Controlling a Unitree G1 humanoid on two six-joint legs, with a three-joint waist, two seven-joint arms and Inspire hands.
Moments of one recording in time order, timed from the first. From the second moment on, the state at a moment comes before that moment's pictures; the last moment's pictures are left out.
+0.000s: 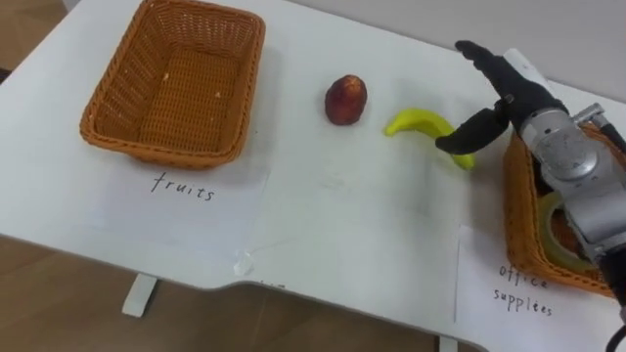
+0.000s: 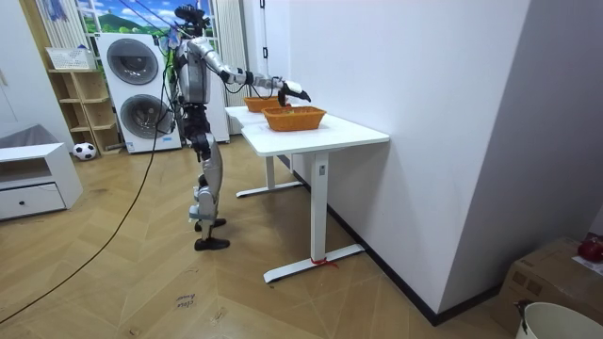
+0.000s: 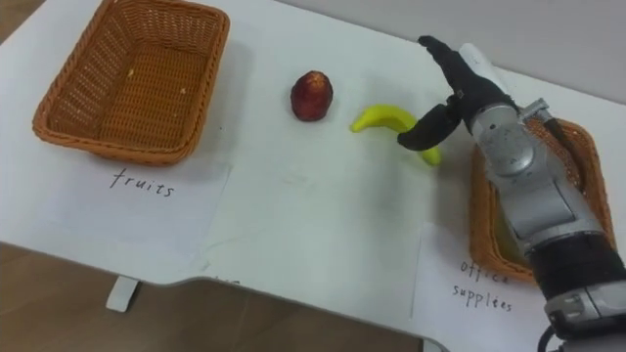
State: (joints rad) left arm 0.12 0.31 -0.01 1.12 -0.13 0.06 0.05; right arm -0.53 -0.61 0.26 0.46 -0.18 0.13 0.07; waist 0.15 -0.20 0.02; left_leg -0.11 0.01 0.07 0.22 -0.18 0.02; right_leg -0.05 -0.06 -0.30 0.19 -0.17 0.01
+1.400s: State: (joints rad) left arm 0.05 0.34 -0.02 1.16 -0.13 0.06 0.03; right arm -0.70 -0.61 0.41 0.80 -0.24 0.10 0.11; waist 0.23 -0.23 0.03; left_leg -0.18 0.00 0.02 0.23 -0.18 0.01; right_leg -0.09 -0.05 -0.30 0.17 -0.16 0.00
